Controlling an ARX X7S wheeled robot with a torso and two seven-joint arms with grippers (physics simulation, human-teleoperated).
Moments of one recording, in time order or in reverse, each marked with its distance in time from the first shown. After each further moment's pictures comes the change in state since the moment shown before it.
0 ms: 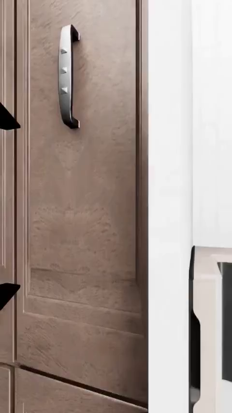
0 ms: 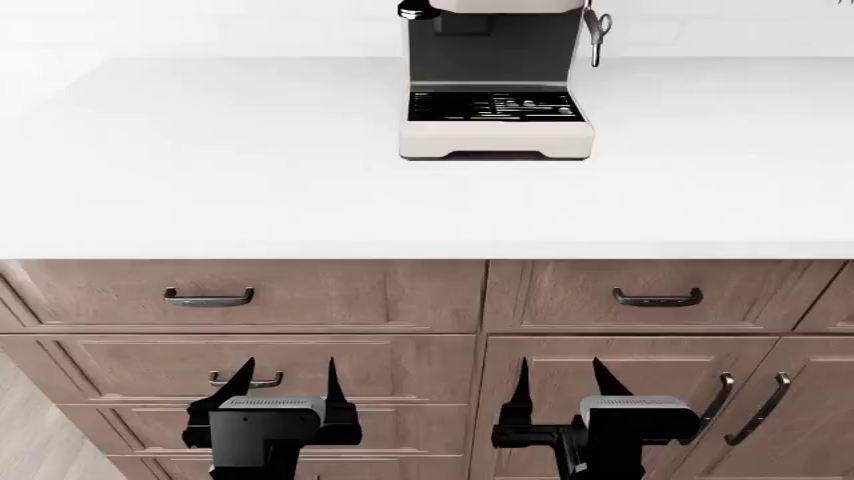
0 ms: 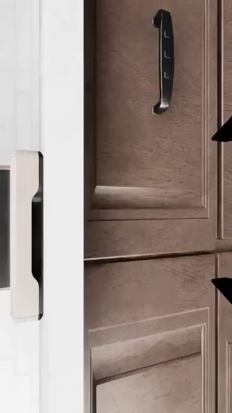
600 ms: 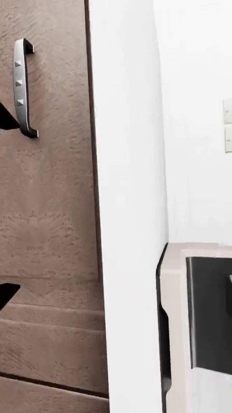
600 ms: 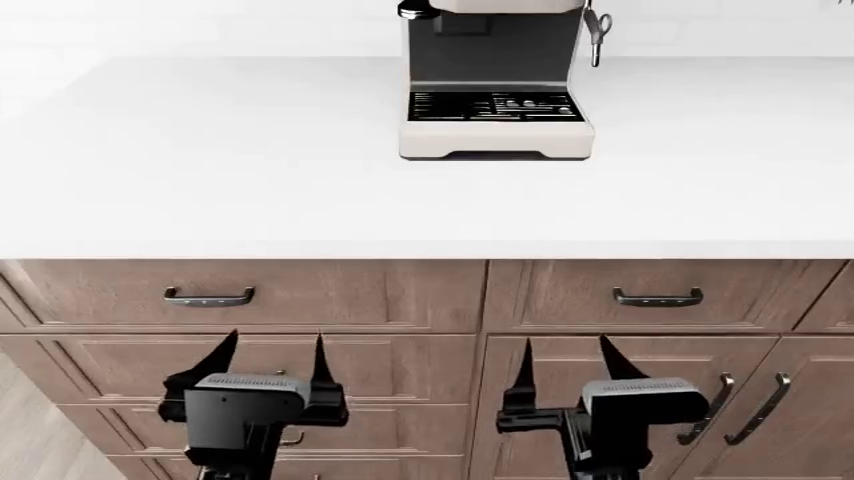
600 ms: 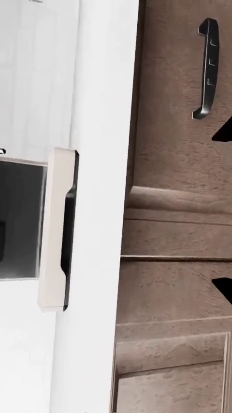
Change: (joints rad) left arm -0.012 -0.101 0.046 0.169 -0.052 -0.114 -0.036; right arm 0.024 0.088 -0.077 -0.061 0.012 0.008 0.064
